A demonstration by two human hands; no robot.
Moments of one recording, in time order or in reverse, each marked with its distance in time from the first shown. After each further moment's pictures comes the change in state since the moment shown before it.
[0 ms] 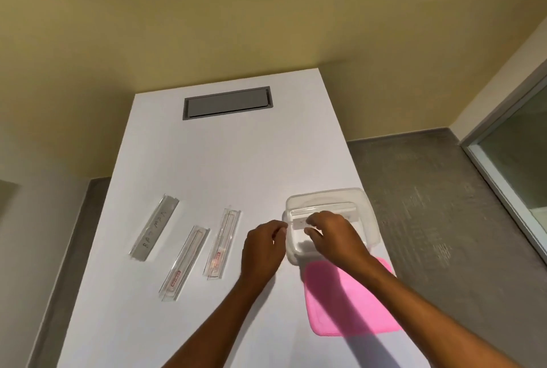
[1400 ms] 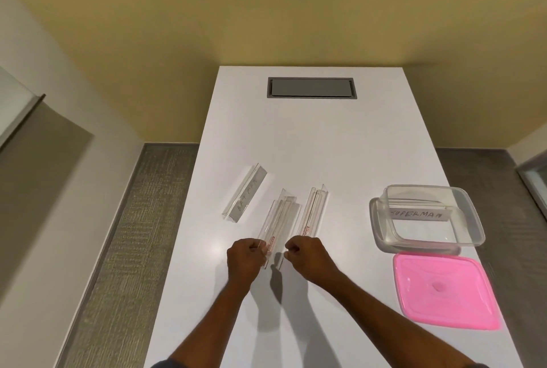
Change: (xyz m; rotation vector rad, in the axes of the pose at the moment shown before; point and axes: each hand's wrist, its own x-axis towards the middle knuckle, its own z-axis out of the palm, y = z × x) left_hand -0.076 -0.246 -0.191 -0.318 0.071 -0.583; right_hand -0.025 -0.249 0.221 0.203 -0.305 0.077
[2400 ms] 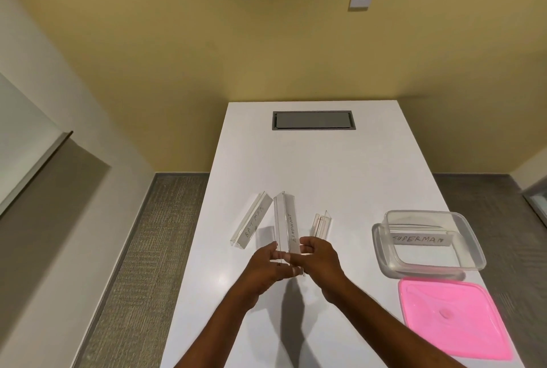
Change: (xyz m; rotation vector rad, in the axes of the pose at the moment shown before) left_hand -0.033 0.068 -0.032 -0.265 -0.474 0.082; right_hand -0.024 -0.059 -0.051 0.720 0.107 0.162
